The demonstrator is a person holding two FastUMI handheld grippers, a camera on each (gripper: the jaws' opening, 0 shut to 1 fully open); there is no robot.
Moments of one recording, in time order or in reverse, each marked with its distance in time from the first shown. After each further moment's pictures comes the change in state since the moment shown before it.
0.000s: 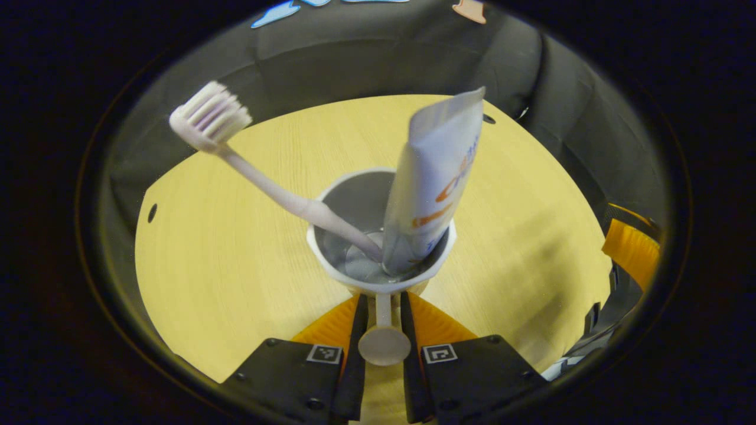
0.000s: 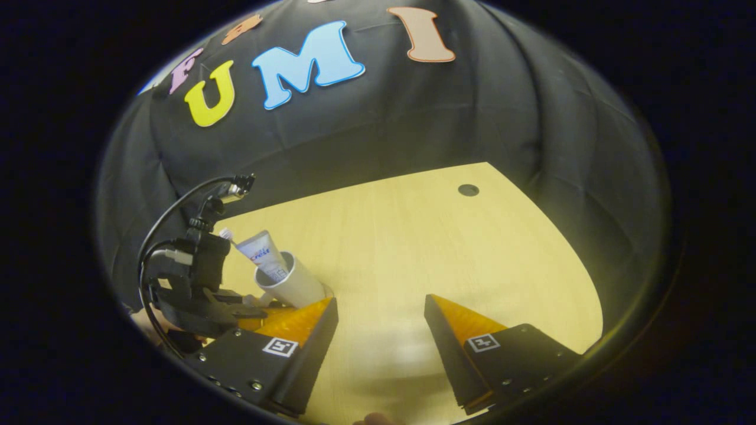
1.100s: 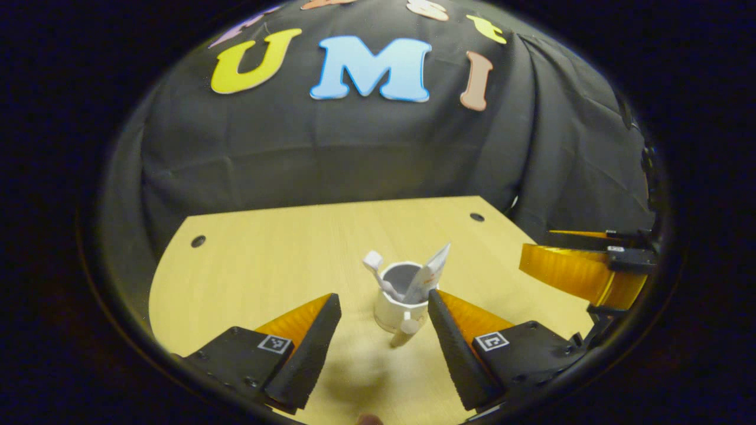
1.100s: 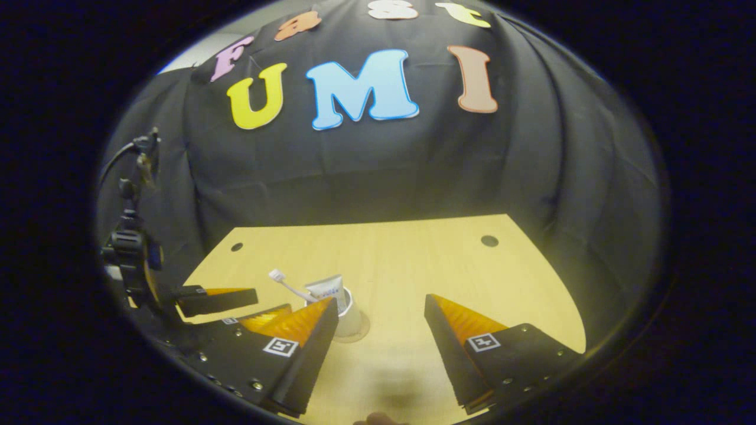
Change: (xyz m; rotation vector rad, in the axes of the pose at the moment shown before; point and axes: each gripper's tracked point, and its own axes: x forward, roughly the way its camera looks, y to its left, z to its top) left arm -0.148 0.022 0.051 -0.089 -0.619 0.030; right arm -0.045 0.089 0.057 -0.198 -0.238 -0.007
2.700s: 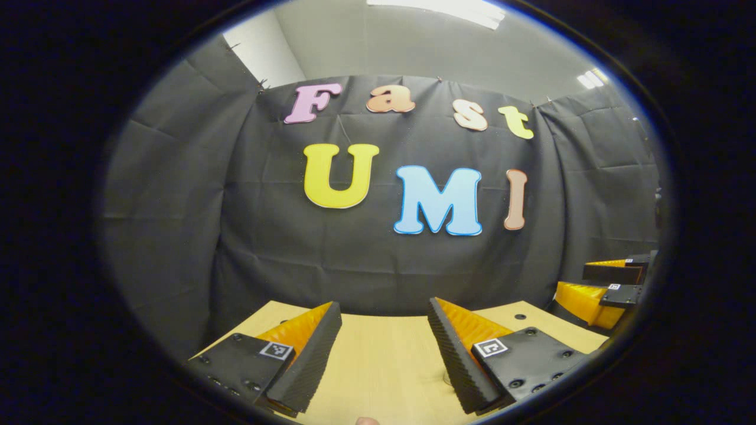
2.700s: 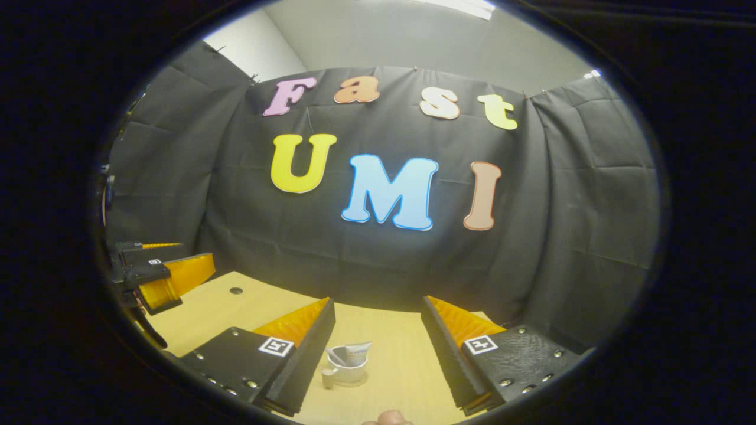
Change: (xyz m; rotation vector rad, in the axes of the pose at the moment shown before) left arm -0.134 0.130 0.124 0.001 -0.568 0.220; right arm -0.087 0.070 0.065 -0.202 -0.427 -0.079
